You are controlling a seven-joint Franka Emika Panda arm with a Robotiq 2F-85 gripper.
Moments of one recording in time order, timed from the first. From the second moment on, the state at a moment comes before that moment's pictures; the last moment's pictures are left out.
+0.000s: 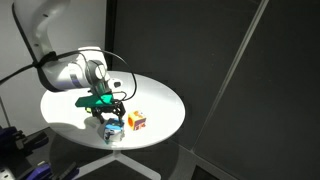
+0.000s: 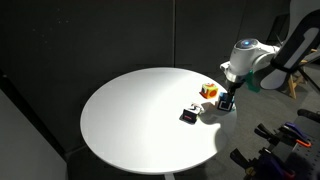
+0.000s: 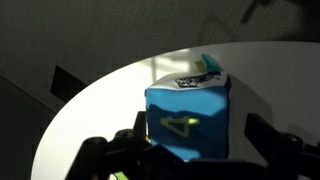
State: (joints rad) arm 0.25 0.36 -0.47 -2.50 -0.76 2.95 0.14
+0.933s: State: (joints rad) arm 0.32 0.44 -0.54 -2.49 -0.77 3.01 0.21
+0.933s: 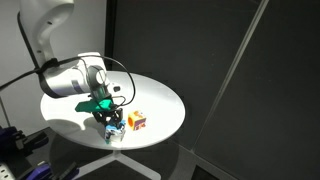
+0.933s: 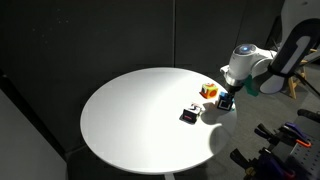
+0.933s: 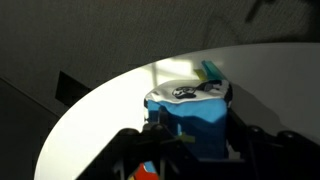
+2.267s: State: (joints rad) arm 0.31 0.24 -0.52 -2.46 -0.70 2.87 0.21
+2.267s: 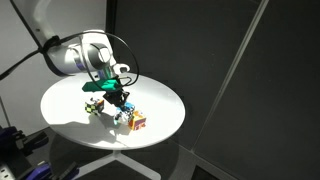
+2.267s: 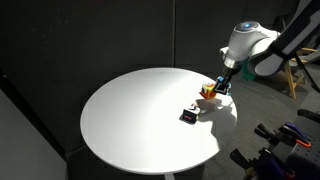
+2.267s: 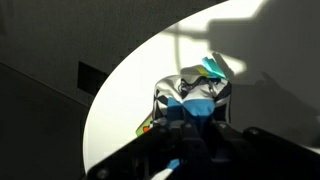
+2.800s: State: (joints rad) arm 0.44 0.25 -0.62 -2.40 -0.98 2.87 0.49
